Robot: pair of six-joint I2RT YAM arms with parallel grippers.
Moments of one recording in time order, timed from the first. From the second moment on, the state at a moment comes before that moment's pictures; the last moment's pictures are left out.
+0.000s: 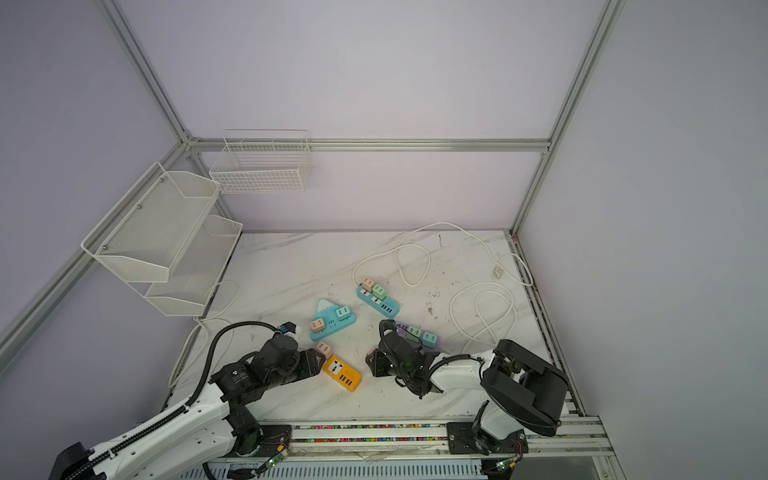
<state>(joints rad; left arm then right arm) -0.70 0.77 0.42 -0.51 -0.06 -0.90 1.00 1.51 0.50 0.28 -0.03 0.88</state>
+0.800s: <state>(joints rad) -0.70 0.71 0.45 -0.55 -0.08 -0.88 0.98 1.41 0.50 0.22 -0.01 0.89</state>
